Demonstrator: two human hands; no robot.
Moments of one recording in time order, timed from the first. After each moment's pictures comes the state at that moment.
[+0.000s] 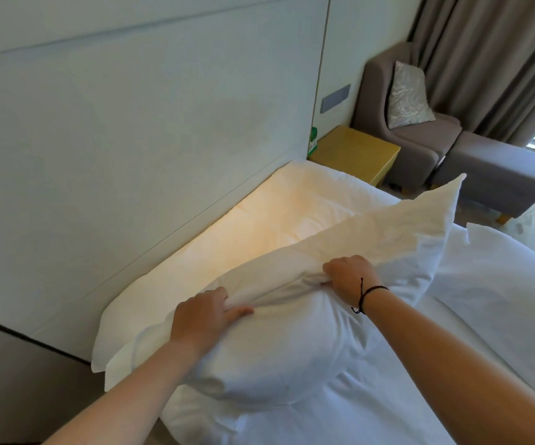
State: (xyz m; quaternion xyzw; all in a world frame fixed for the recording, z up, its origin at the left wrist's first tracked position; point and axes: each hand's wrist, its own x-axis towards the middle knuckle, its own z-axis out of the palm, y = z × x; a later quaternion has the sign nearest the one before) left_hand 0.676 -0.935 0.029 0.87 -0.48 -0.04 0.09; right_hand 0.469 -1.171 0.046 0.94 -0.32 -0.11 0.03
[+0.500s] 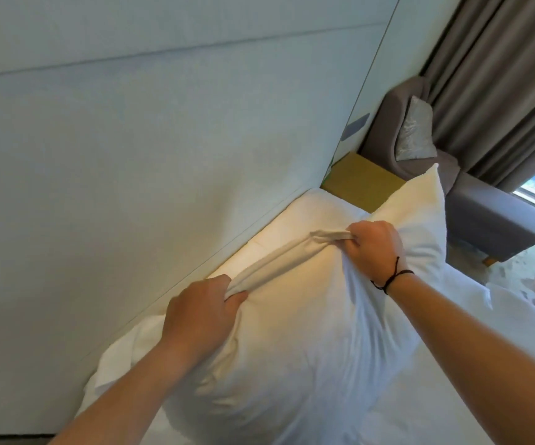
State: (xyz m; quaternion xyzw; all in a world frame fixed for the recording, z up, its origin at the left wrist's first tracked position) left_hand 0.888 -1.004 0.101 0.85 -0.46 -0.10 0.23; right_hand 0.696 -1.269 0.140 0.92 -0.36 0.14 0.03
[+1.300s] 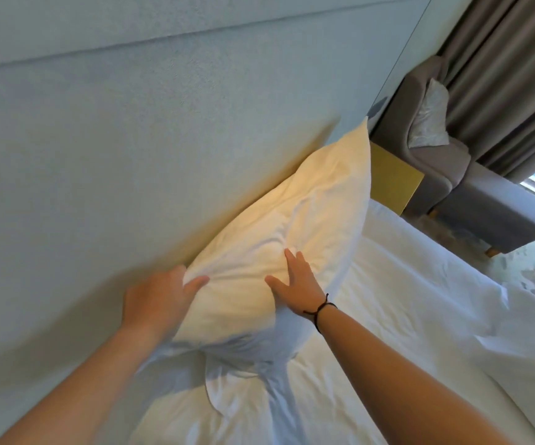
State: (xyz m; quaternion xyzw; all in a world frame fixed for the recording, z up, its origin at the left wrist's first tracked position) left_hand 1.055 -1.008 0.018 0.89 -0.43 -0.06 0.13; right_hand 0.846 -1.201 0.000 0.80 -0.46 -0.01 -0.38
